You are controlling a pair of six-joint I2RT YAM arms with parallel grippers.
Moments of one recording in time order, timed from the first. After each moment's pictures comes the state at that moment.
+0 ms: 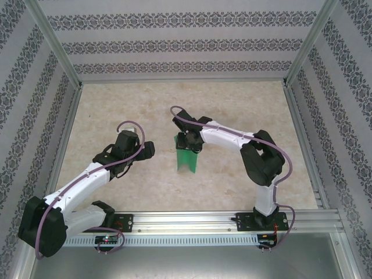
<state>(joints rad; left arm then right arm) -0.46 1.08 0.63 -0.39 -0.14 -0.58 0.75 1.91 1.40 -0.70 0.00 0.76</state>
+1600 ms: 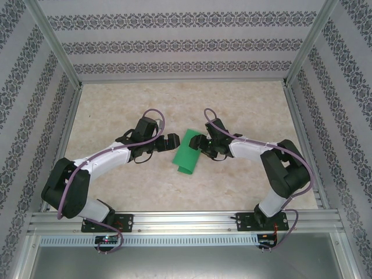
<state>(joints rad) -0.53 1.46 0.84 -0.20 0.25 -0.69 0.54 1.68 0.86 -0.12 -0.29 0.88</state>
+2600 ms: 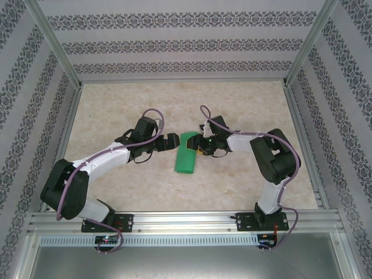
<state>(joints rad) -0.53 1.45 0.84 -0.20 0.25 -0.69 0.46 1.85 0.93 -0.02 -0.65 0.65</state>
